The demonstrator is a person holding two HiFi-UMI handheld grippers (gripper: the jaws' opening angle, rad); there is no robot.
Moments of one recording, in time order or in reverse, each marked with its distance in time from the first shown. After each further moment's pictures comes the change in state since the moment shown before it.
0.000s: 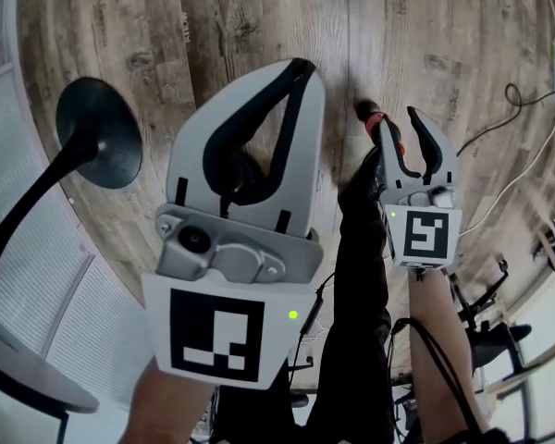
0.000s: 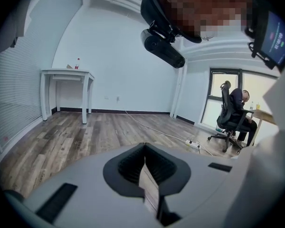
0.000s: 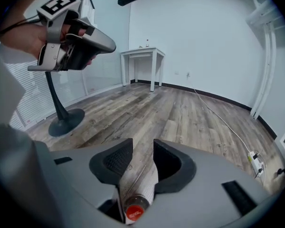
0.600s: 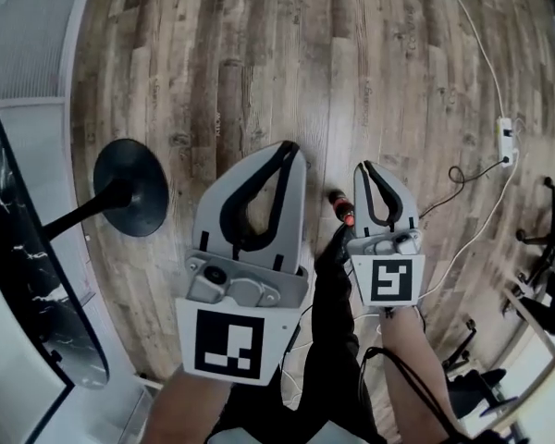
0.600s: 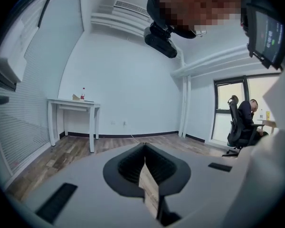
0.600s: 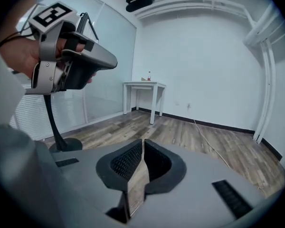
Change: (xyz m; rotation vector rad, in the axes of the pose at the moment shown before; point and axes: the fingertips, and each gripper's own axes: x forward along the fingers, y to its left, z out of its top) left arm -0.068 -0.004 0.215 0.022 -0.220 0.112; right arm -0.080 -0.026 0.249 -0.039 -0.303 0.012
